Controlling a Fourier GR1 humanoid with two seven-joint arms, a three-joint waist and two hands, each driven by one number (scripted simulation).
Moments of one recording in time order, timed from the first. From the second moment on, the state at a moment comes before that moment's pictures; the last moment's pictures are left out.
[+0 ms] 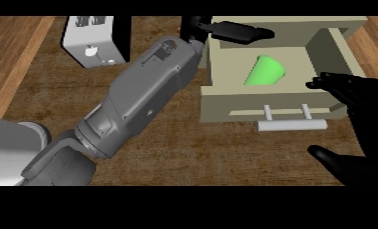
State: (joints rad) left arm -1.29 0.02 -0.47 -0.55 0.77 0.41 -0.44; right arm -0.10 -0.14 -0.12 -2.06 -0.34 0.26 0.17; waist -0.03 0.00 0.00
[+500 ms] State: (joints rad) left arm -1.04 0.17 -0.43 -0.86 0.79 0.43 -0.38; right arm -0.02 -0.25 -0.11 -2.11 -0.20 0.38 0.15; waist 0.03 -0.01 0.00
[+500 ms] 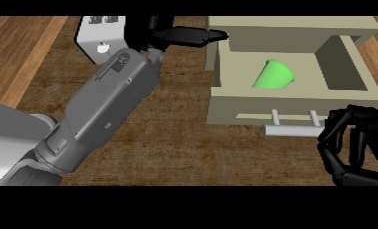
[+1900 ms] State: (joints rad) left arm -0.22 0.57 -0.21 -1.49 0.86 0.13 -0.36; right arm -0.20 -0.28 0.21 -1.55 0.67 0.18 -0.17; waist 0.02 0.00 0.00
